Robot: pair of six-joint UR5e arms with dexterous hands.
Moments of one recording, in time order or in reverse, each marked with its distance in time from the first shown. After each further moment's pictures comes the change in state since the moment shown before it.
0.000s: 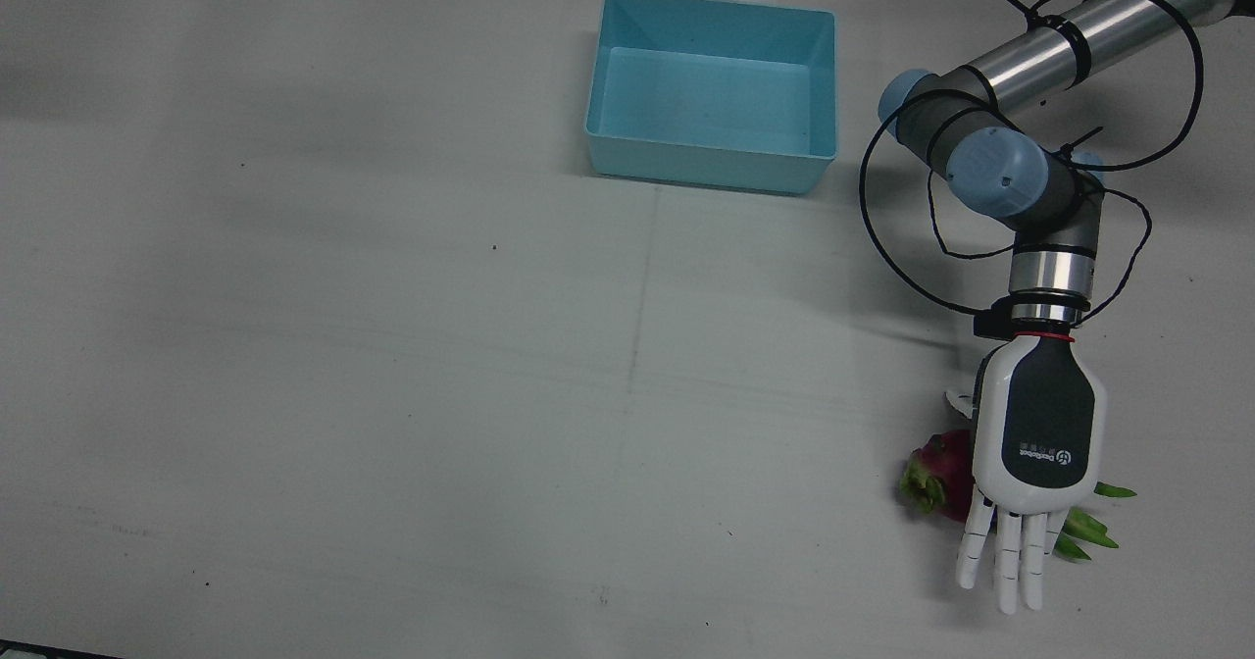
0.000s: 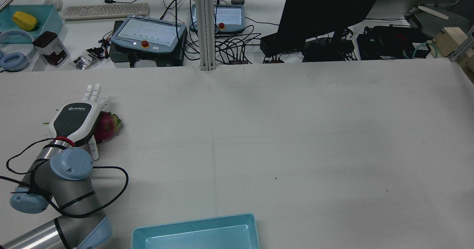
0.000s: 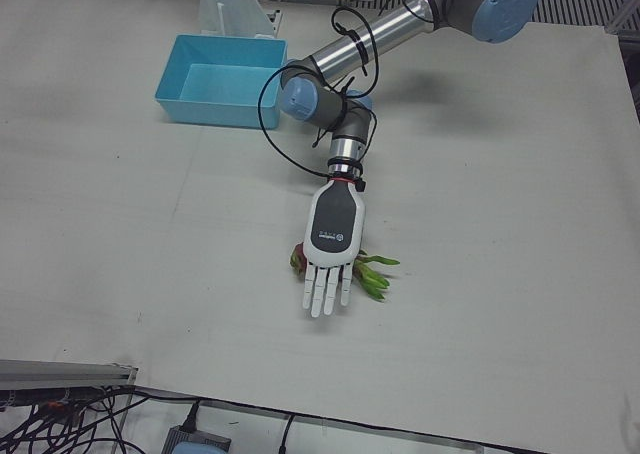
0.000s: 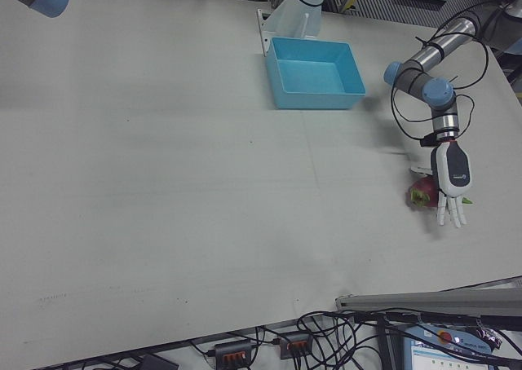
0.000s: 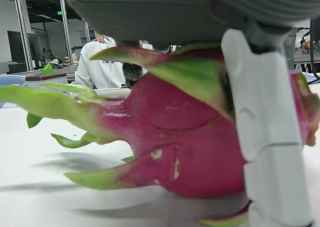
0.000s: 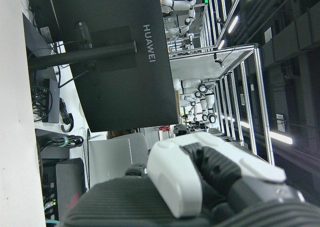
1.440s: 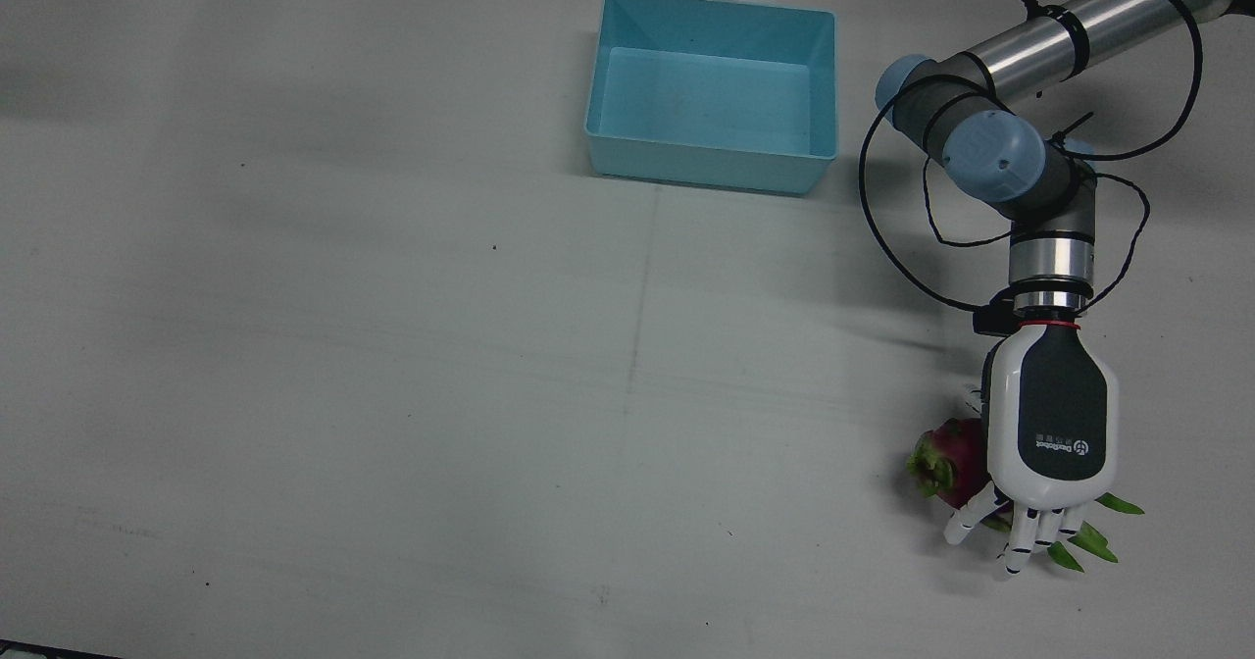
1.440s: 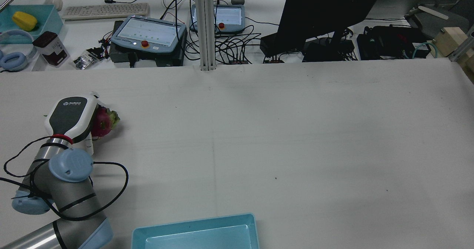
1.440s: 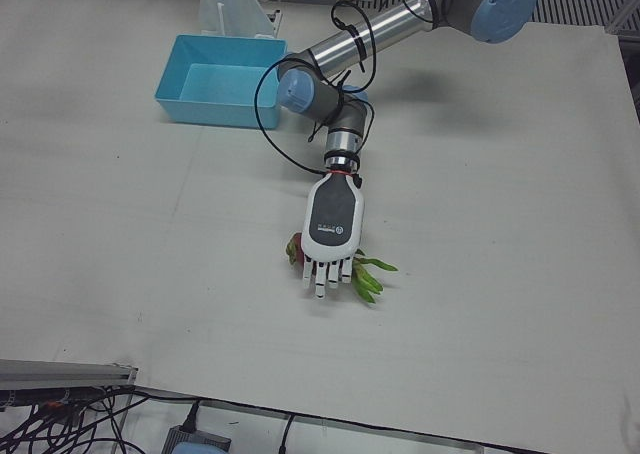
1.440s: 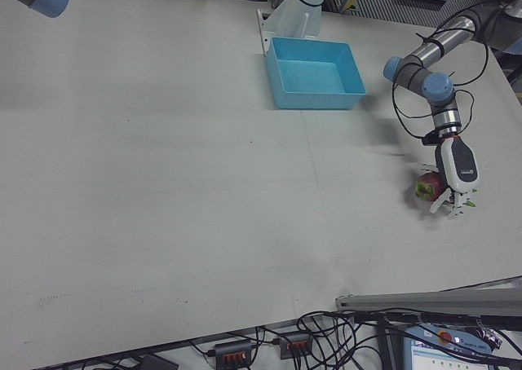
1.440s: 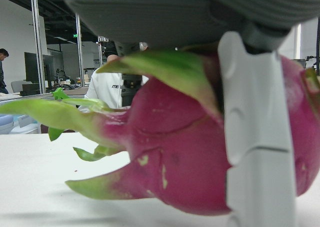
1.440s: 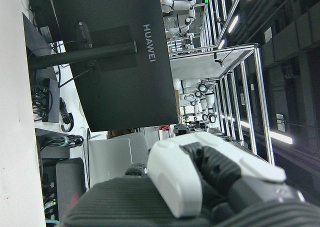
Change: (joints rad) left arm 0.009 0.004 -0.050 0.000 -0.105 -0.007; right arm 0.000 0.000 0.000 0.000 0.000 0.000
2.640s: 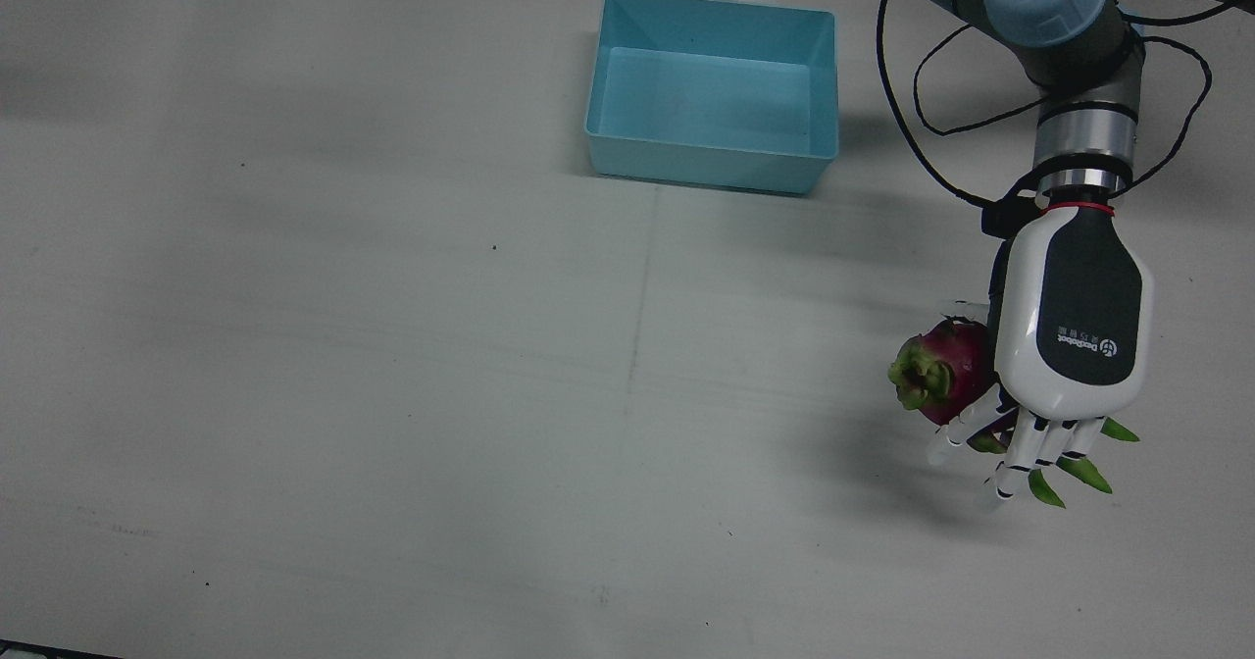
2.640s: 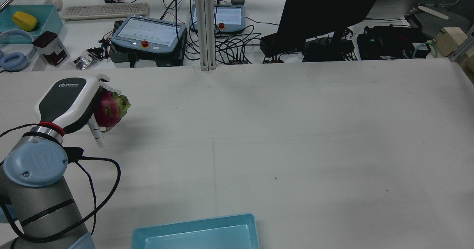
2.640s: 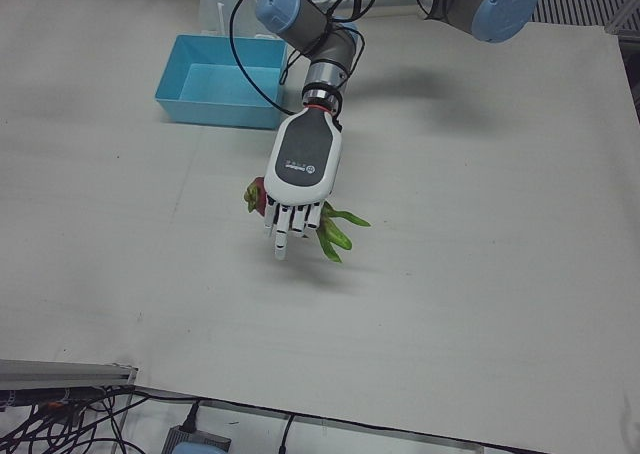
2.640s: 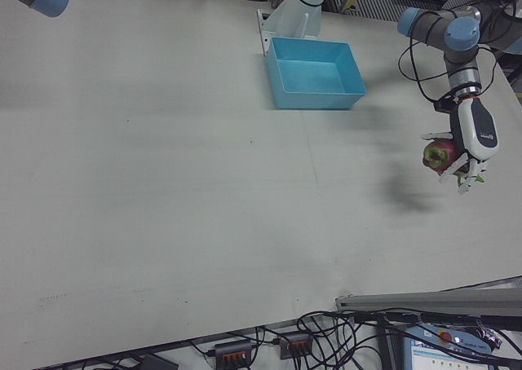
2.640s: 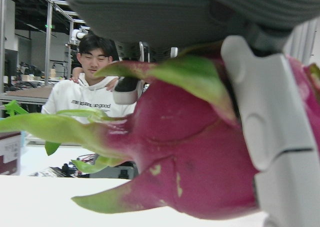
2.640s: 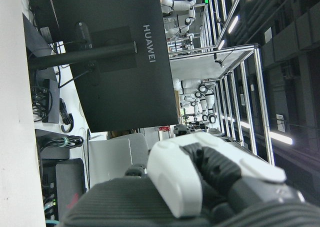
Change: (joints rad) left arm 0.001 0.002 -0.398 0.242 0.068 0.000; right arm 0.000 0.000 0.002 -0.002 0.000 0.000
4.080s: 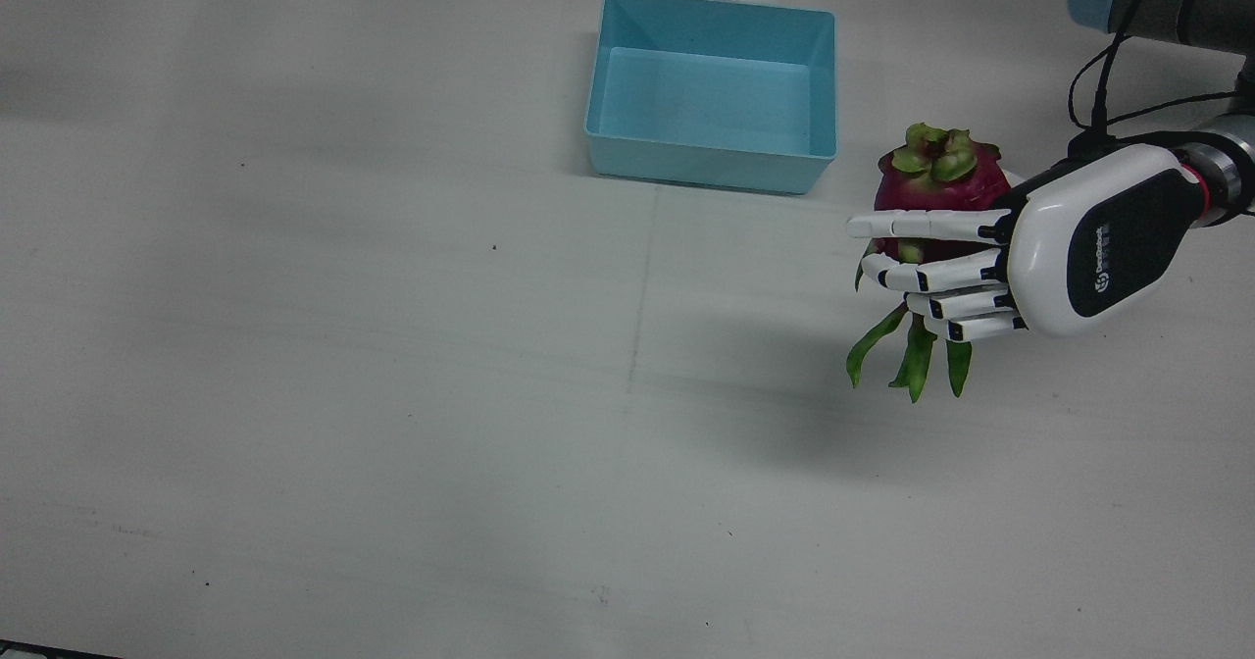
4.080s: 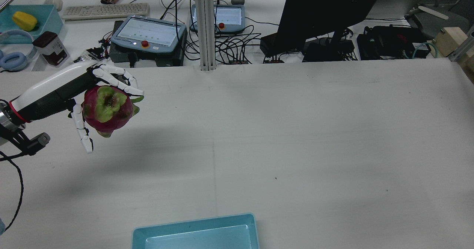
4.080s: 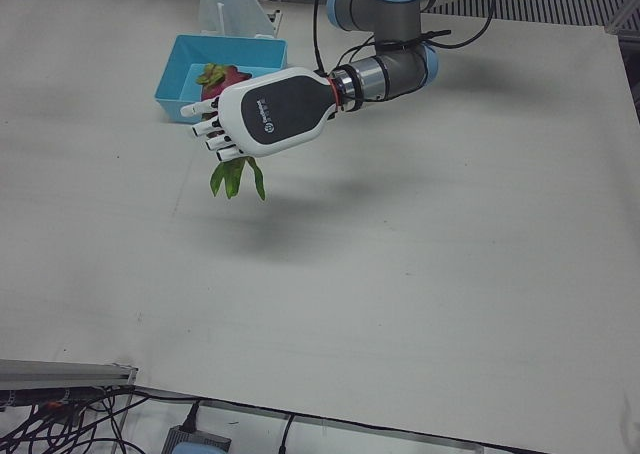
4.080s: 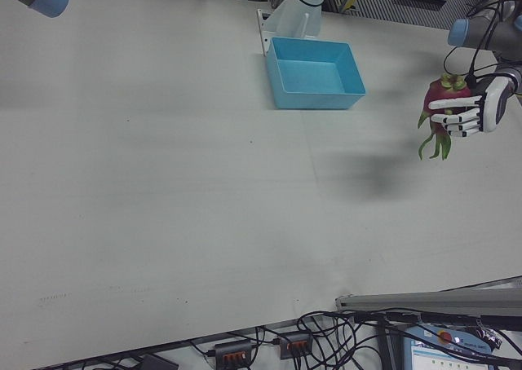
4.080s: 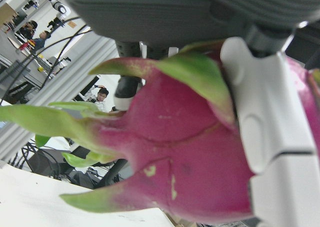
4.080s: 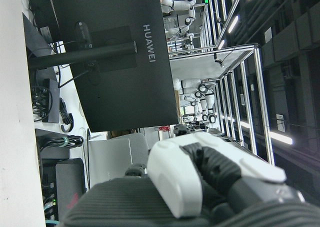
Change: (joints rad) left arm -0.261 0.290 -0.109 -0.925 0.791 -0.446; right arm 0.000 0.000 -0.002 0.002 0.000 0.000
